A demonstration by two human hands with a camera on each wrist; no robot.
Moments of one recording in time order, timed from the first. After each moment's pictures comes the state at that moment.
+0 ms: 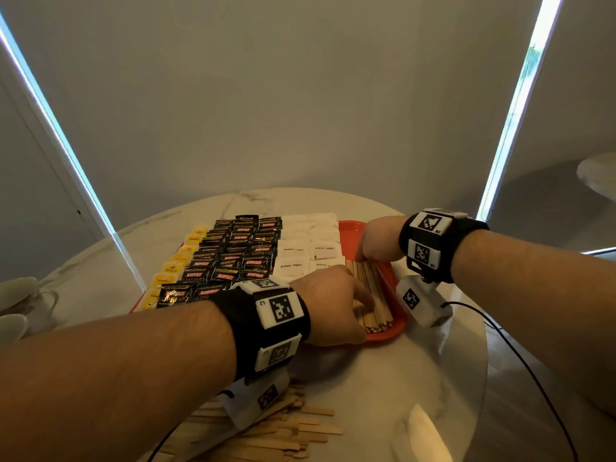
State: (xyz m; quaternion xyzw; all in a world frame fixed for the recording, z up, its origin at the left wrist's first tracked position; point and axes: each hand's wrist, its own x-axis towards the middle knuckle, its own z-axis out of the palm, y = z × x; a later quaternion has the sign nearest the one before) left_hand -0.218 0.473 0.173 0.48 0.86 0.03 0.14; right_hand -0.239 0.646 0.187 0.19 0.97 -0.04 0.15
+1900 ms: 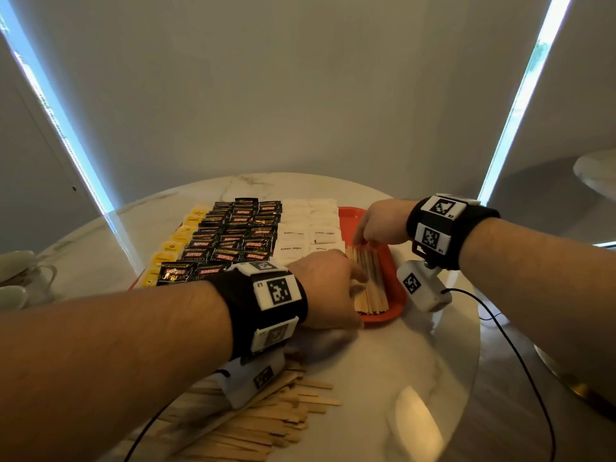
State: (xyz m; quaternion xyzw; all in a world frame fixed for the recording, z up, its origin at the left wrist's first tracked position) left_hand -0.216 0.467 0.171 0.47 0.87 0.05 0.12; right_hand -0.235 0.653 0.191 0.19 0.97 -0.11 0.12
